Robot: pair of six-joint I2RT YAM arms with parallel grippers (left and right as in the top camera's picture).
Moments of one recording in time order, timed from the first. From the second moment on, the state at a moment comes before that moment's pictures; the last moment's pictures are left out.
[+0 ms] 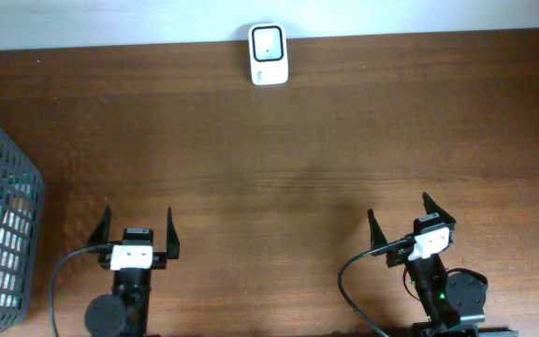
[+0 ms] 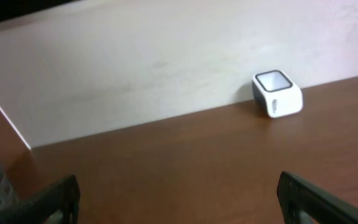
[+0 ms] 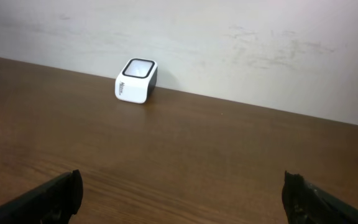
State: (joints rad) left arm 0.04 0.05 0.08 -0.01 0.05 0.22; right arm 0.03 0.01 0.01 -0.06 -0.20 -0.09
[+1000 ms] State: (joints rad) left arm 0.39 1.34 1.81 -0.90 0.14 0.02; right arm 0.03 0.01 0.01 -0.06 -0.20 -0.09
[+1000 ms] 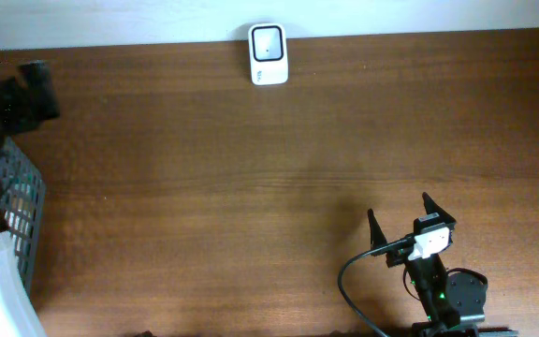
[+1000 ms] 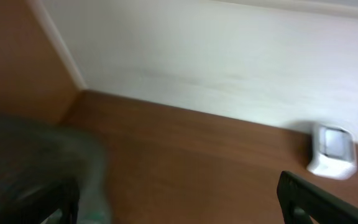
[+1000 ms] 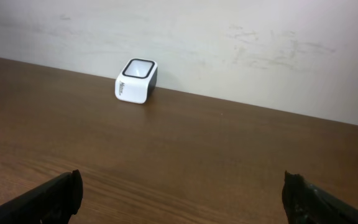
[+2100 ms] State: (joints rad) left arm 0.95 1.93 1.43 -0.70 0.07 0.32; right arm 0.03 0.01 0.01 -0.06 -0.20 -0.09
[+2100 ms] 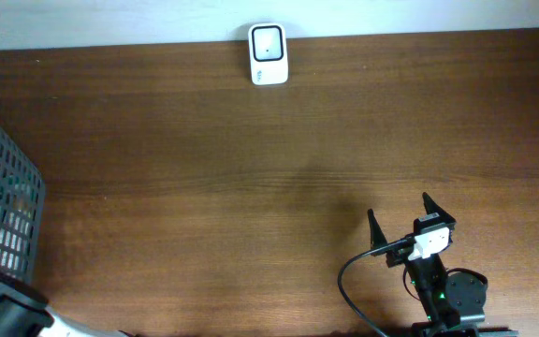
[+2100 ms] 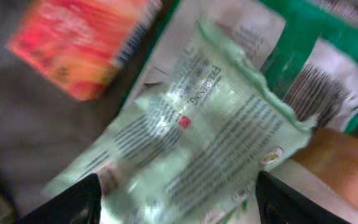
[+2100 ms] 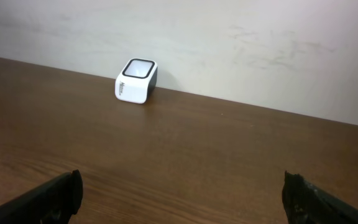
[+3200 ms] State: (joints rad) left arm 0.63 1.16 1.66 -0.75 0.54 -0.01; right arm 0.03 0.01 0.01 -0.06 -0.20 -0.09
